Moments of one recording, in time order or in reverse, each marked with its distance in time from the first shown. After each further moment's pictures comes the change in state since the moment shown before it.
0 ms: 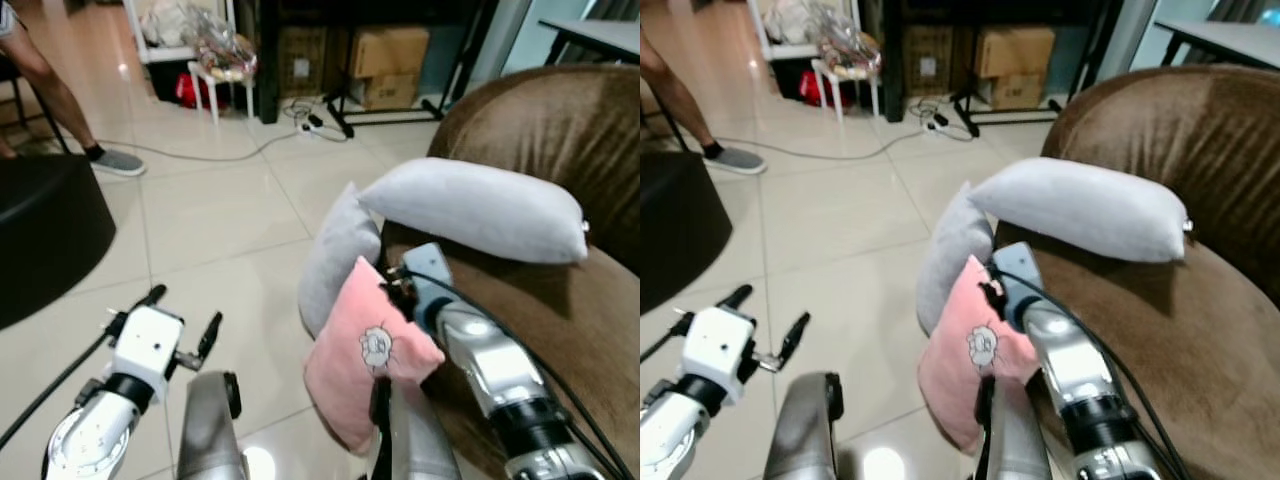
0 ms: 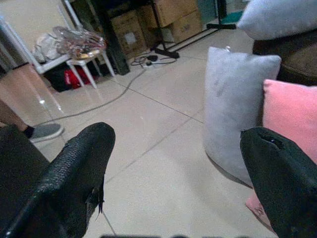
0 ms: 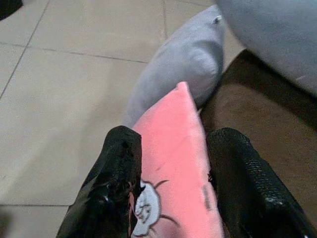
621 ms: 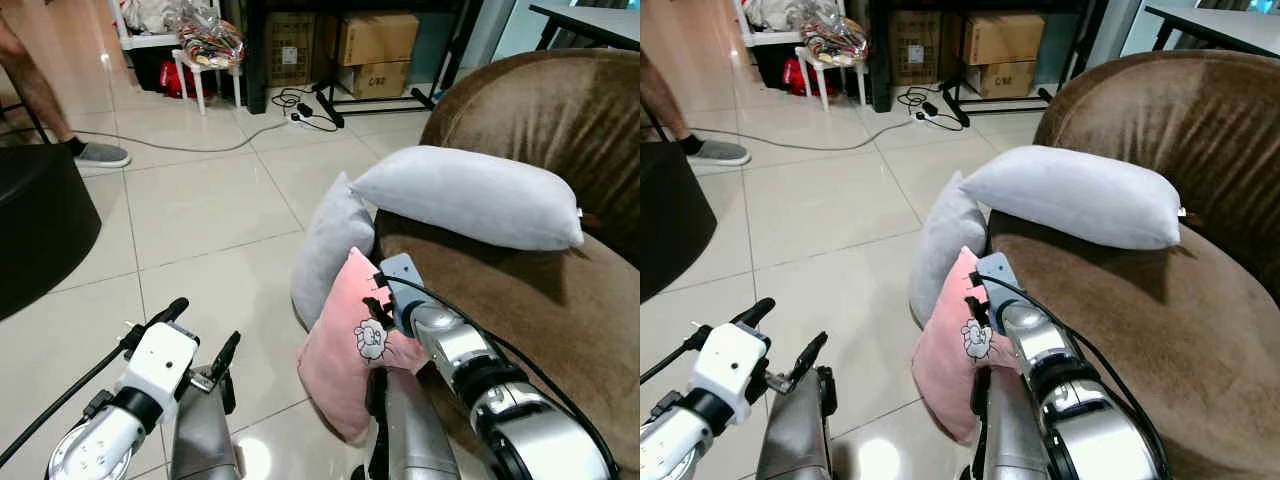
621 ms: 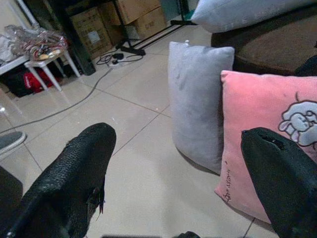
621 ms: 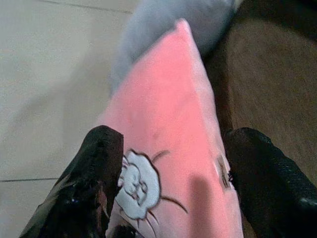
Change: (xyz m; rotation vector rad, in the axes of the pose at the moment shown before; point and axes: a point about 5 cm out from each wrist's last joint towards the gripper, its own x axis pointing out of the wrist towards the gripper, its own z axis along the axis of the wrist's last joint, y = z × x) left arm -0.013 -0.013 0.006 0.009 -0.008 -0.116; right arm 0.037 0.004 -0.022 0.005 0.150 -0.073
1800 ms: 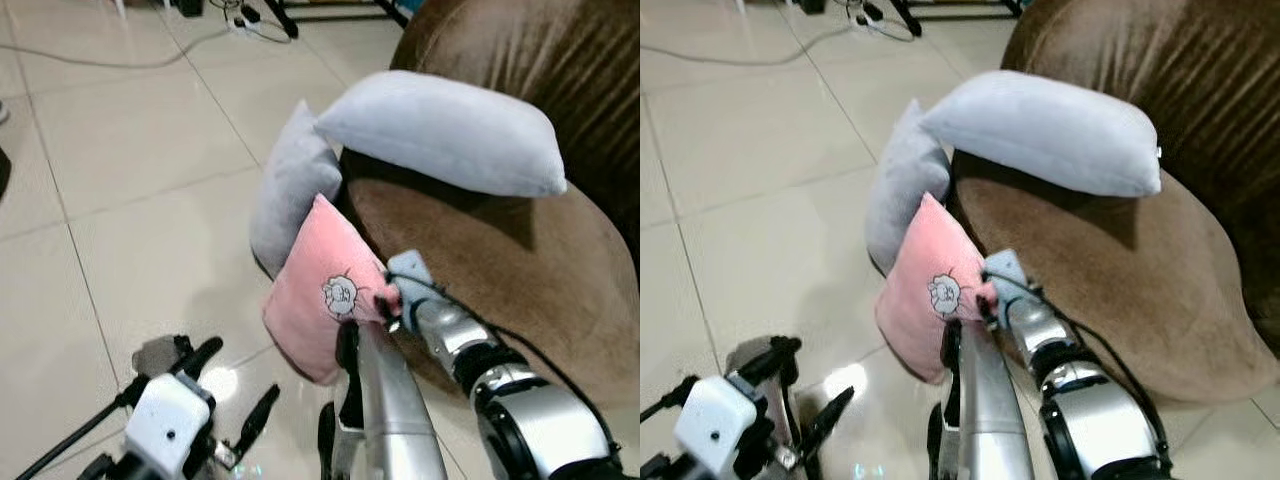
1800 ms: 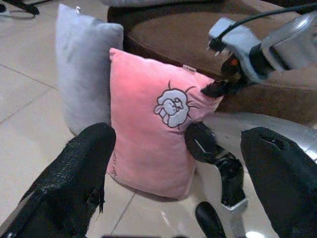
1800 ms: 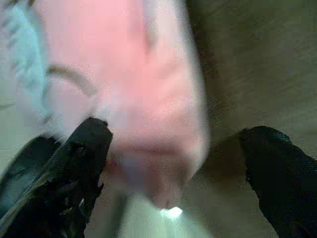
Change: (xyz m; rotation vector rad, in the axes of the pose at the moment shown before) left arm -0.057 -0.047 0.042 -0.143 -0.018 -0.189; right arm 0.003 -0.002 -0.005 -0.029 0.071 -0.023
